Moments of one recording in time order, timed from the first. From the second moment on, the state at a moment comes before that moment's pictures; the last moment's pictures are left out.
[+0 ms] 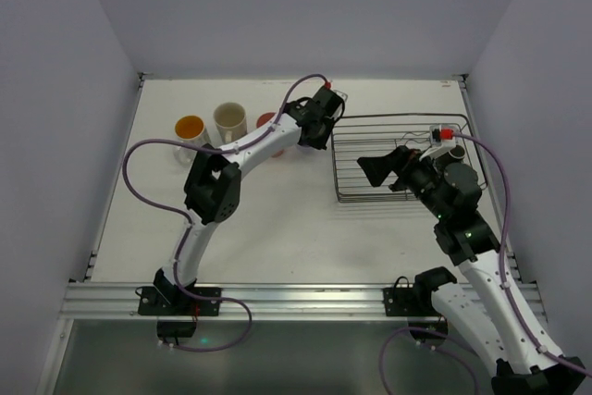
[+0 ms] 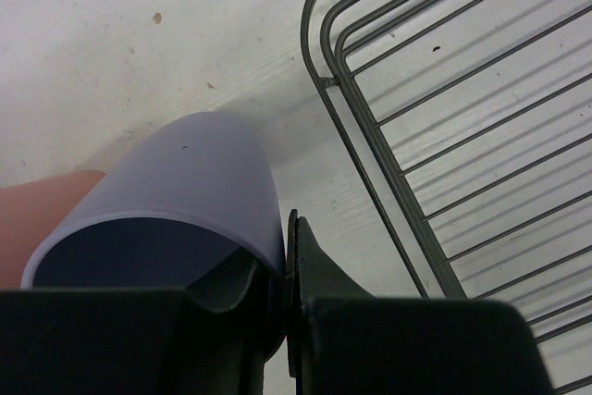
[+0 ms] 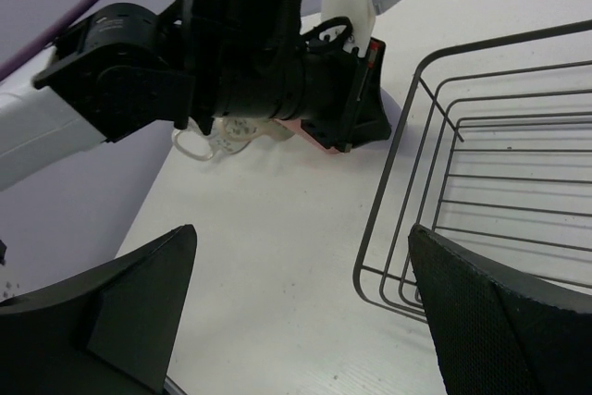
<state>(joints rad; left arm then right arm) -0.73 2.24 2.03 -0.74 -0.18 -0.20 0.31 0.65 0.68 -0.14 -0.23 0.59</state>
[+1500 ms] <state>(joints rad) -0.72 2.01 2.00 -0.70 -0.16 -0.20 0.31 0.63 0.77 -0.36 -0.01 0.52</state>
